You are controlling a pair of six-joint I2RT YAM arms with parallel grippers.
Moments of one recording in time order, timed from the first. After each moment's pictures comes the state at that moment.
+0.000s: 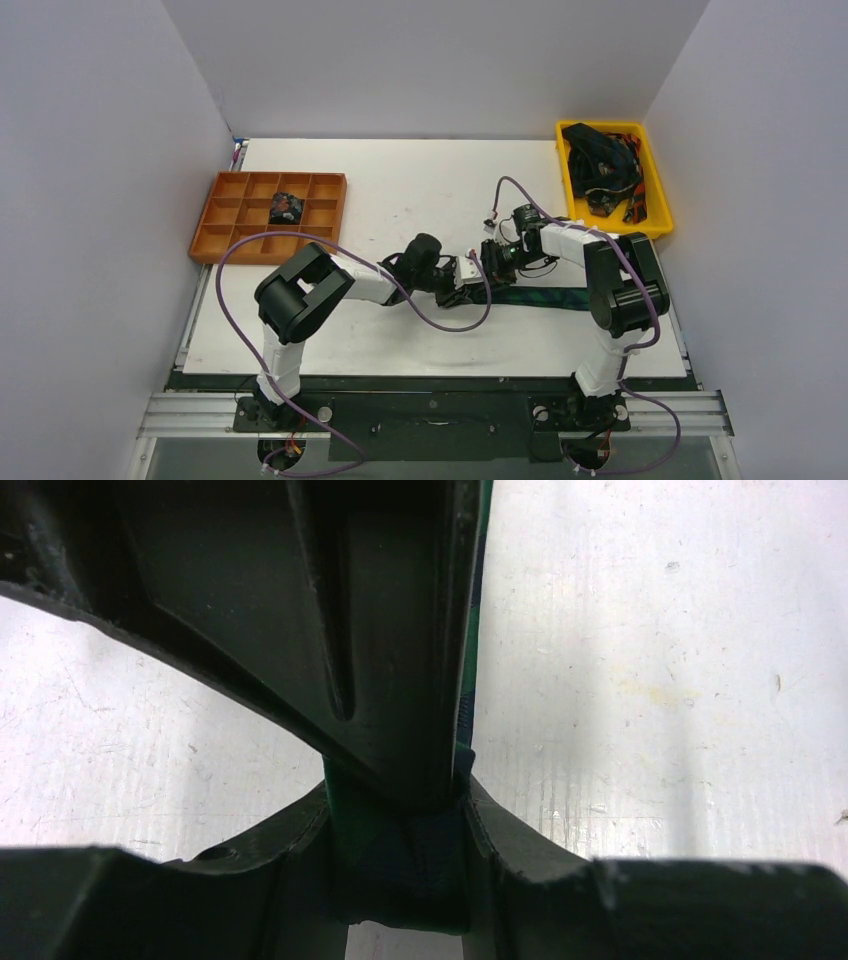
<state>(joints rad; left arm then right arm) -0.82 1.99 0.97 0.41 0.57 0.37 0.26 1.83 1.03 -0.55 -0.81 0.23</state>
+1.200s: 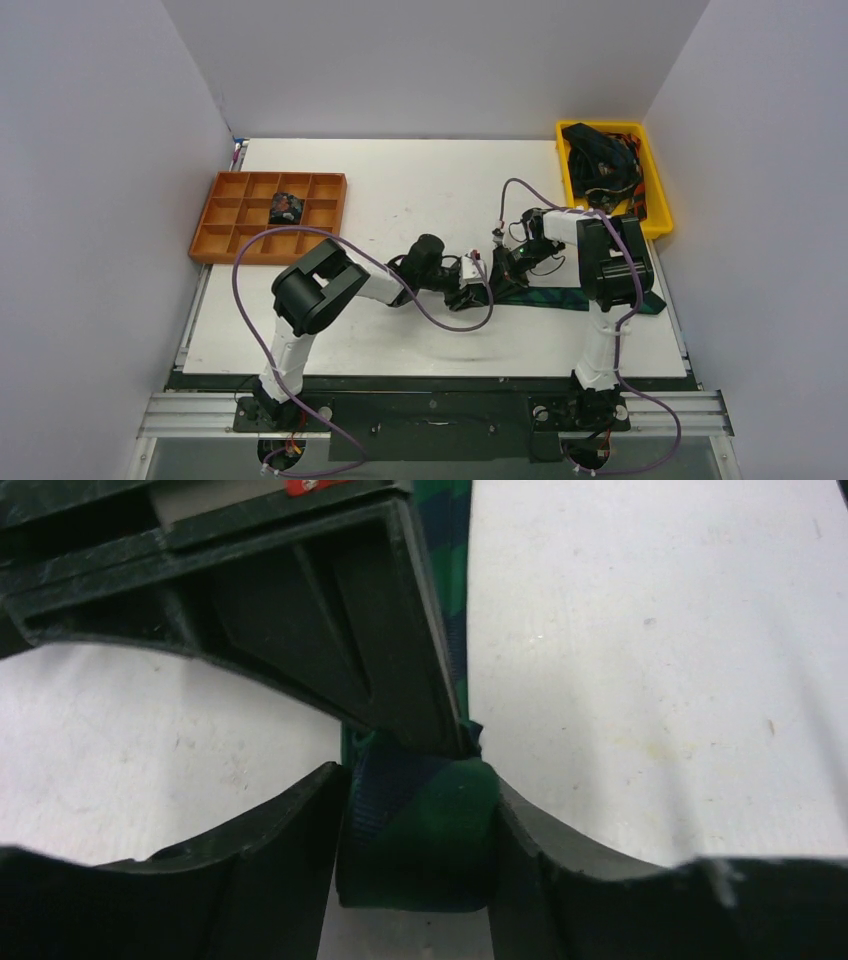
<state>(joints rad) -0.81 2.09 1.00 0.63 0.68 0.33 0.17 2.04 1.19 -0.86 -0.81 0.04</state>
